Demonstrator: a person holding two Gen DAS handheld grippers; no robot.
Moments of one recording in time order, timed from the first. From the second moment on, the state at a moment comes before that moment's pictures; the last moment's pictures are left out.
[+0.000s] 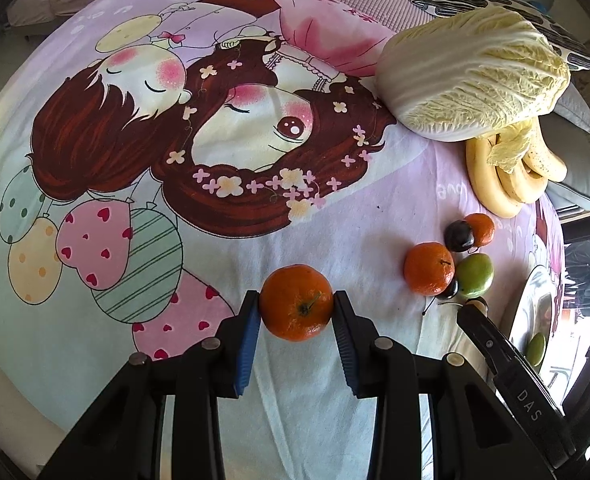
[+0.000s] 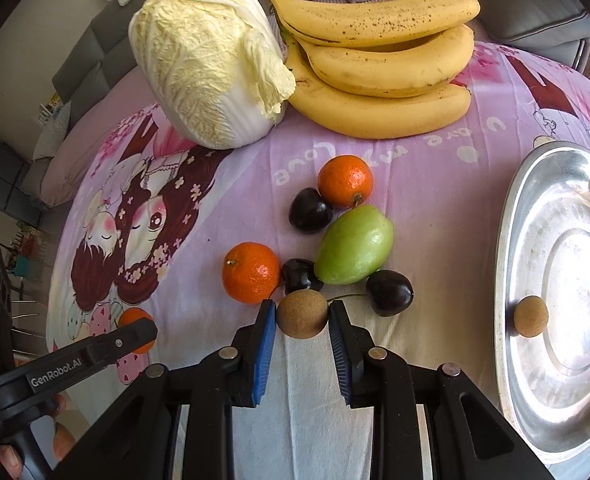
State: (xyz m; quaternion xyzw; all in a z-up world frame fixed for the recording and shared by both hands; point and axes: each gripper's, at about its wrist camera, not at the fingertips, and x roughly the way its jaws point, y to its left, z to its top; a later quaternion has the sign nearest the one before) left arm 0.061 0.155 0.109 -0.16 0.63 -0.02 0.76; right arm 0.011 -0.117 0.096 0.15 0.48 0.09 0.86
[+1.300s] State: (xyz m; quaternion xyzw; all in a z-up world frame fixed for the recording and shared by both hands) left arm 0.084 0.038 0.146 -0.08 0.64 -0.07 0.76; right arm -0.003 -0.161 0.128 0.16 0.44 0.09 0.88
